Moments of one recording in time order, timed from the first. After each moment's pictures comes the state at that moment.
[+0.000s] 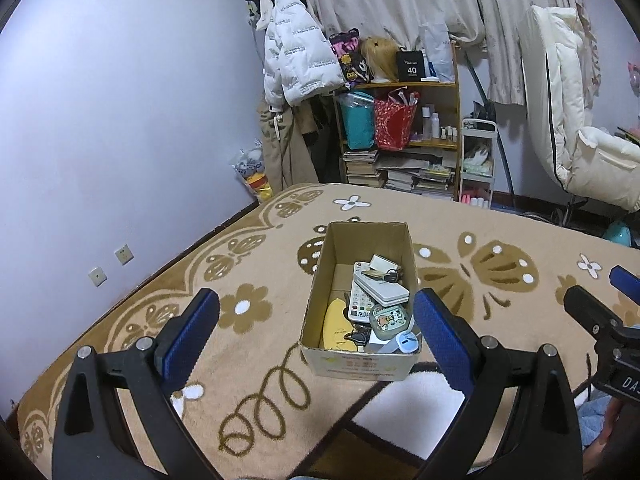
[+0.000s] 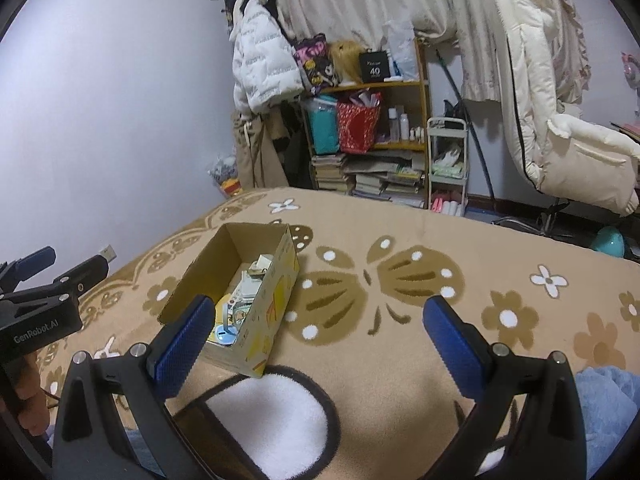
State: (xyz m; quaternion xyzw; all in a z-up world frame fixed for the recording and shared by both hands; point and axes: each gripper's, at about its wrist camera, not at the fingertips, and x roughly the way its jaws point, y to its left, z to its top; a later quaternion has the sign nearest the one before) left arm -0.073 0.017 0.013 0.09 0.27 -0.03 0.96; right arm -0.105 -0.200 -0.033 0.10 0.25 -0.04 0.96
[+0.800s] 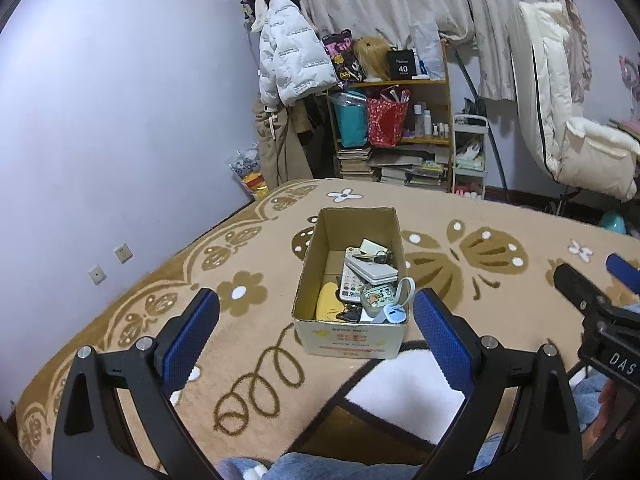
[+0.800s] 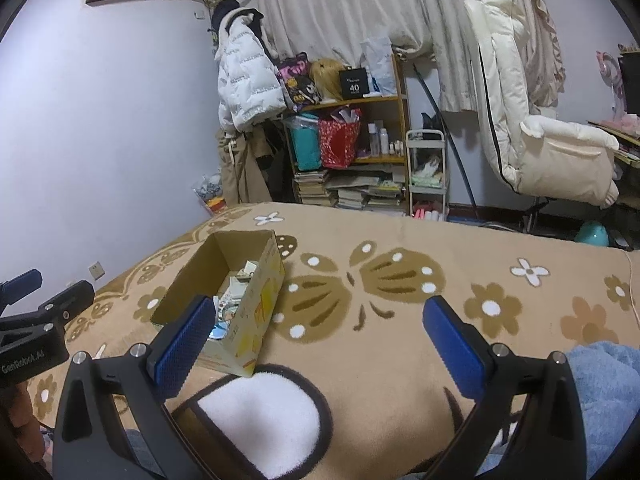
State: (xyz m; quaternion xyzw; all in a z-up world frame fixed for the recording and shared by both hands) left arm -0.108 0.009 0.000 0.11 0.27 -0.04 0.96; right arm -0.135 -0.201 -0.044 0.10 0.23 -0.07 0.96
